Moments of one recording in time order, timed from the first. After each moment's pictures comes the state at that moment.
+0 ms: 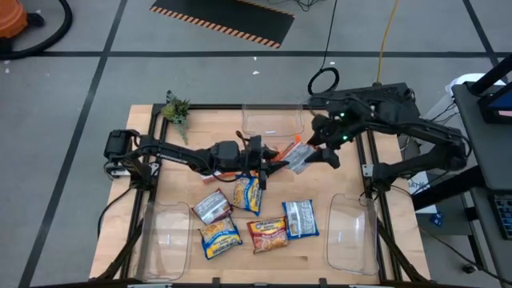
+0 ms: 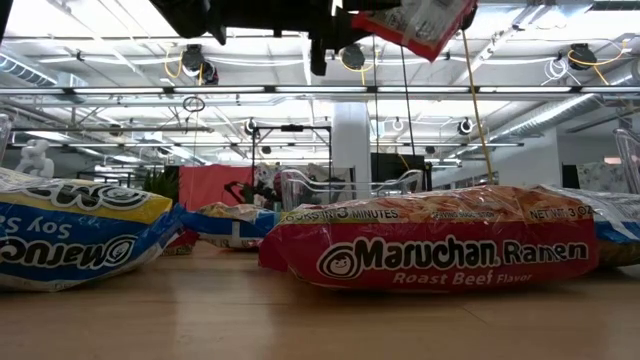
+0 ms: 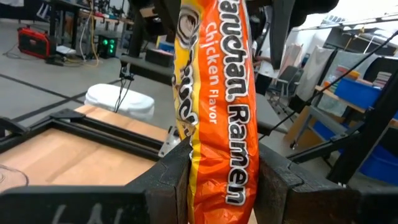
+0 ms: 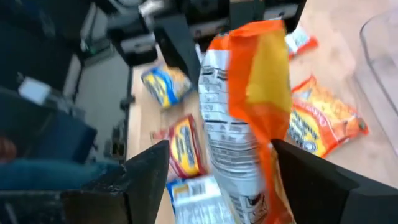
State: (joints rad) left arm -0.01 1.71 1.06 0.70 -0.07 -0.28; right arm -0.24 1.19 1.40 -0.99 -0.45 0.20
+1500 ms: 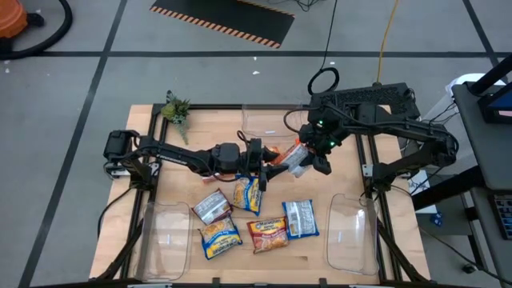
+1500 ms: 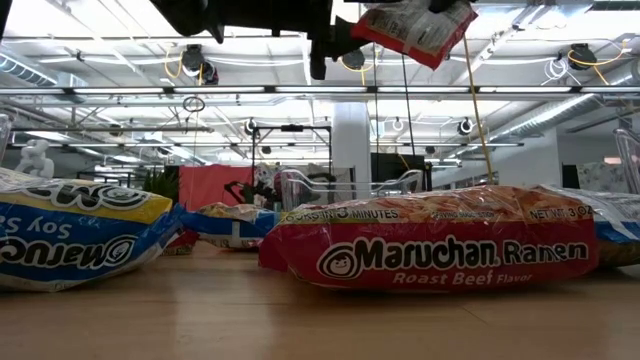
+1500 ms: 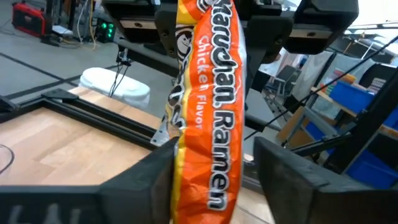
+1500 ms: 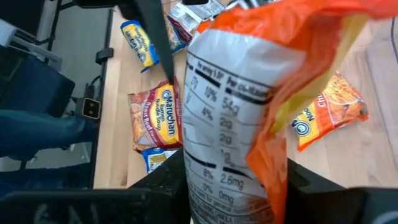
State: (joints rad) left arm -0.04 1.71 1.06 0.66 -0.08 -0.37; right arm -0.21 1.32 1.42 -1.07 -0.41 0.04
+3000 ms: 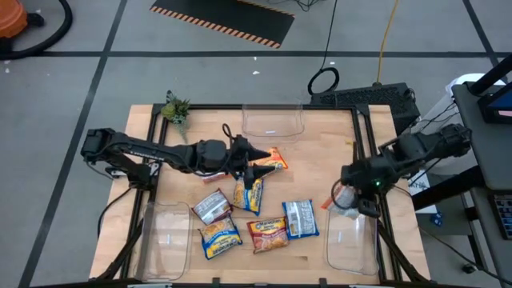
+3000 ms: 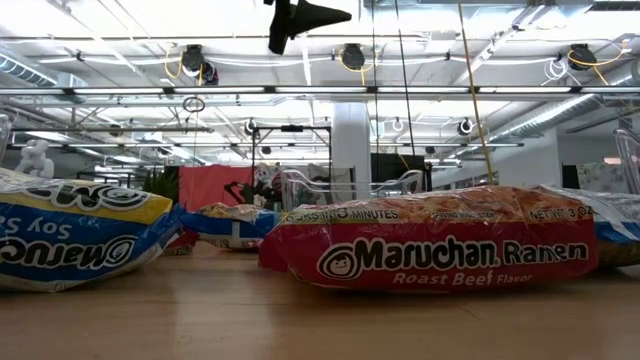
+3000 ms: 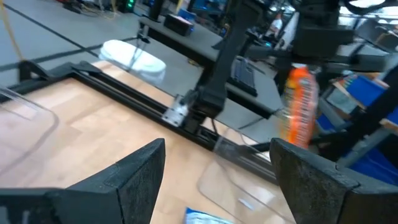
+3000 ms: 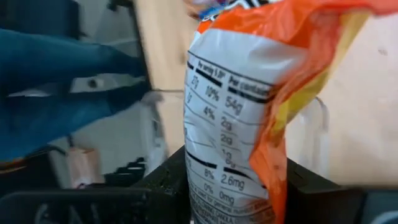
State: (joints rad) left arm -0.08 1.49 1.06 0.29 -0.15 -0.48; right arm 0.38 1.13 1.42 -1.47 -0.28 0.70
